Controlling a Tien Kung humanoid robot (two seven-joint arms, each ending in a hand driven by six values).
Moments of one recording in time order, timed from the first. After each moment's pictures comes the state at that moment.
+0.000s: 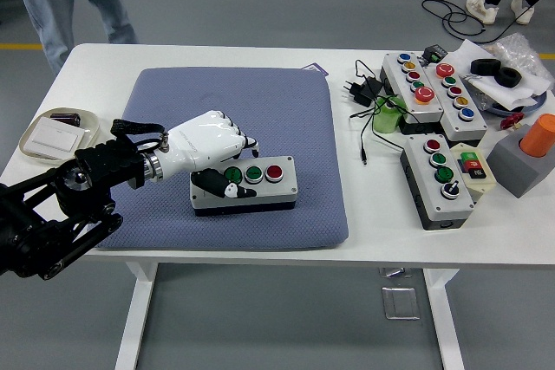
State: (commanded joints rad) left arm -0.78 0.38 -0.57 -1.07 2.27 0.18 -0.26; right arm 0.10 -0.16 0.80 0.18 -0.71 -0.29 -0.19
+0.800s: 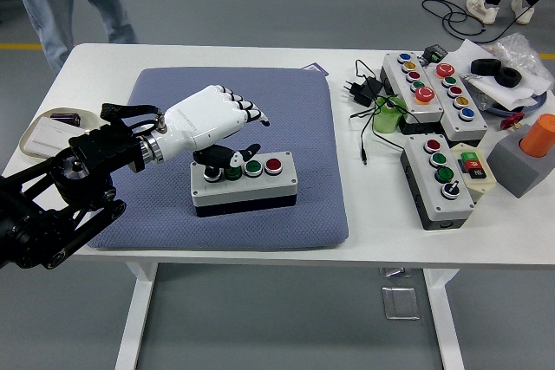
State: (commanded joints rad) left arm -0.77 0.38 -0.69 -1.13 2.27 0.22 -0.24; right arm 0.10 -0.16 0.80 0.18 -0.71 -0.29 -0.19
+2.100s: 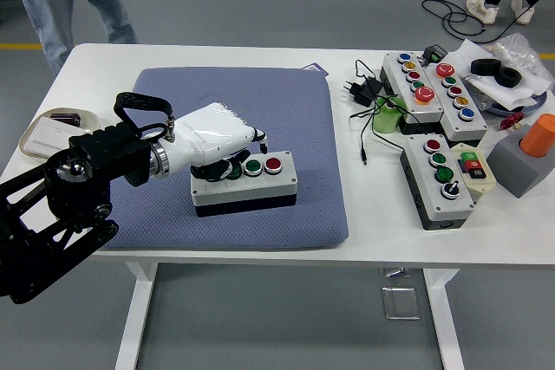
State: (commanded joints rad) left arm -0.69 0.43 -0.77 -1.52 2.27 -0.28 0.00; right arm 0.09 -0.16 0.80 0.18 -0.71 -0.29 -0.19
